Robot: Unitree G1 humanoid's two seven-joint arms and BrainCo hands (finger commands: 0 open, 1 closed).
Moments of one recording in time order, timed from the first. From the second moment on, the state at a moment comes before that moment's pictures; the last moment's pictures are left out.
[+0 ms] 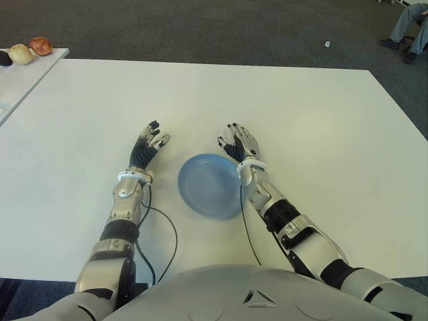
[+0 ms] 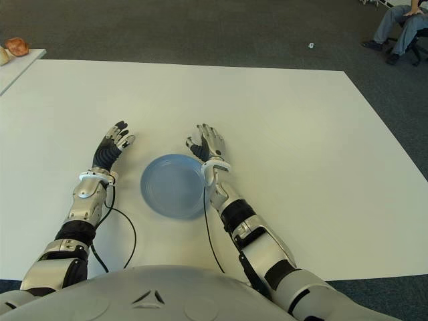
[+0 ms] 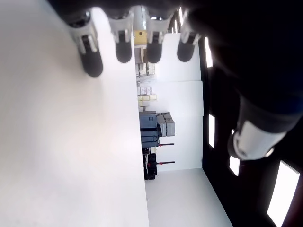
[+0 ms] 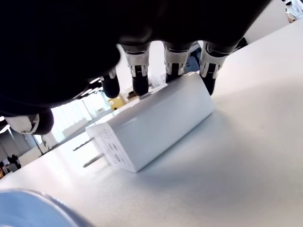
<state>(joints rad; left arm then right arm) -0.17 0.17 0.15 0.70 -0.07 -0.43 -0.16 -0.42 -0.03 0.50 0.64 -0.68 0.27 -0.33</state>
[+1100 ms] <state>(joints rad) -0.10 0.18 0.15 0.63 -0.10 -0.45 -0.21 -0.49 -0.04 0.48 0.82 -0.68 0.18 -0.37</state>
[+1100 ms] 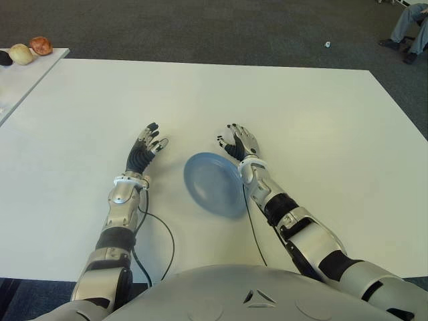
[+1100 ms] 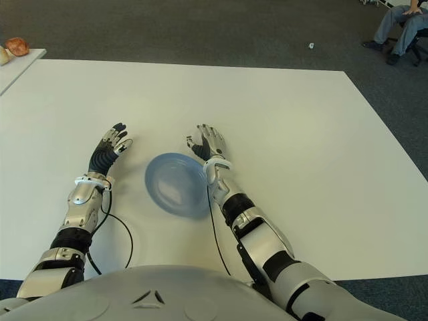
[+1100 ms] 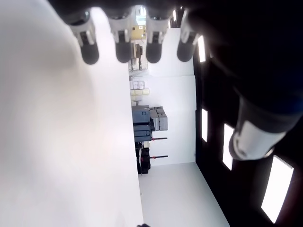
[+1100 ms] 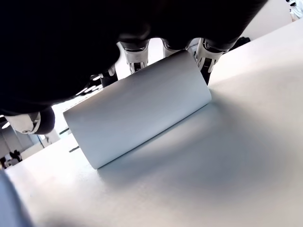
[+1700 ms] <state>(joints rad) -0.09 0.18 0.15 0.63 -0.10 -0.45 -0.22 -0.51 -0.06 0.47 0.83 -0.68 0.16 -0.36</state>
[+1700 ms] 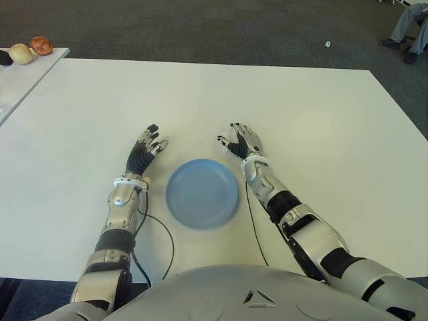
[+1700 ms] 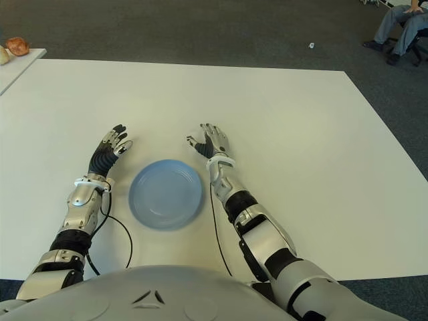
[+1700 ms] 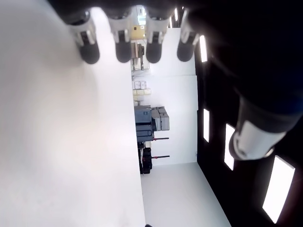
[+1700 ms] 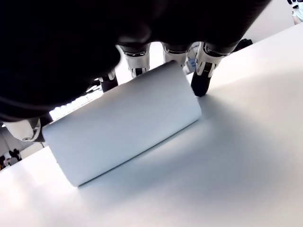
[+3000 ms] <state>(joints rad) -0.10 0.18 0.15 0.63 -0.10 -0.44 -0.23 -0.53 -0.08 0.42 0.75 -0.67 0.28 -0.26</state>
